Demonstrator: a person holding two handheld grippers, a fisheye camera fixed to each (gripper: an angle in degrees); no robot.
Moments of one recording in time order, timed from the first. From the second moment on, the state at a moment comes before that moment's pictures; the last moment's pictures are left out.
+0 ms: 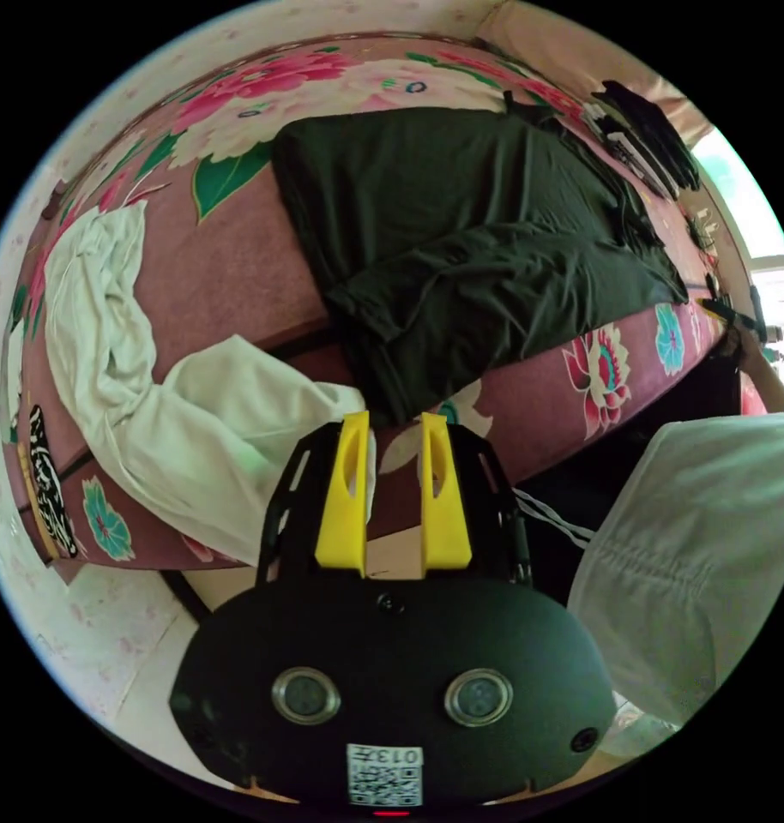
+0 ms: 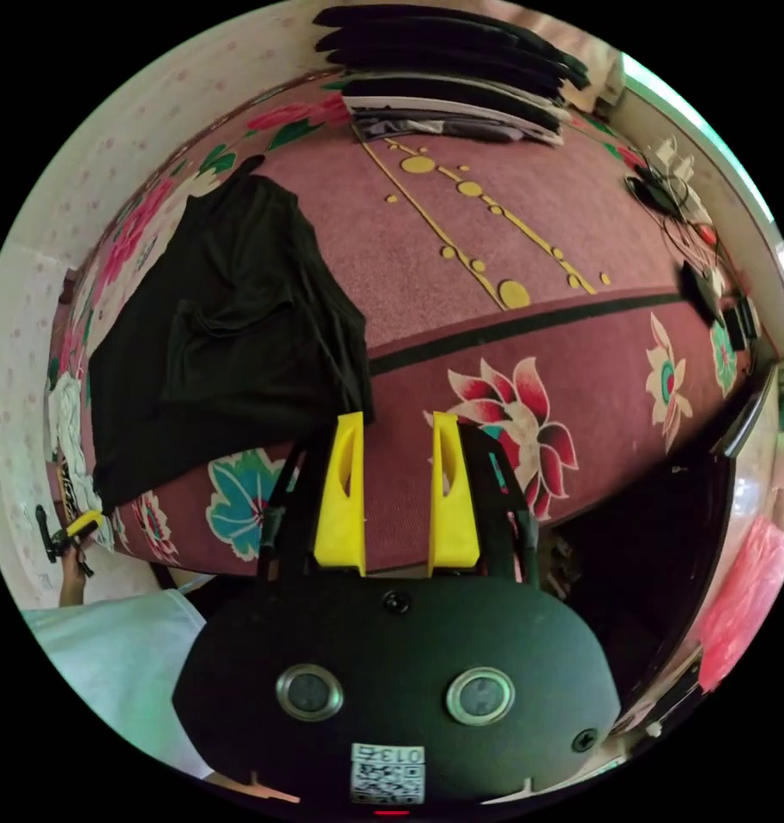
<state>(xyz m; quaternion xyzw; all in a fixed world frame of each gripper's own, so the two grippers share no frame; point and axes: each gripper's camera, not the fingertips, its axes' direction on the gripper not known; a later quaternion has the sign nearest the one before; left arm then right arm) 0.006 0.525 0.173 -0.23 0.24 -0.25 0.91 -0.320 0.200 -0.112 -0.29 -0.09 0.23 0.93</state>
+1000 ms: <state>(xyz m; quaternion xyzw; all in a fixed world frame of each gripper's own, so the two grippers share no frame) -0.025 0.510 0.192 -0.28 0.31 -0.23 0.88 -0.369 0.129 -0.073 -0.34 -0.05 0.14 0.93</state>
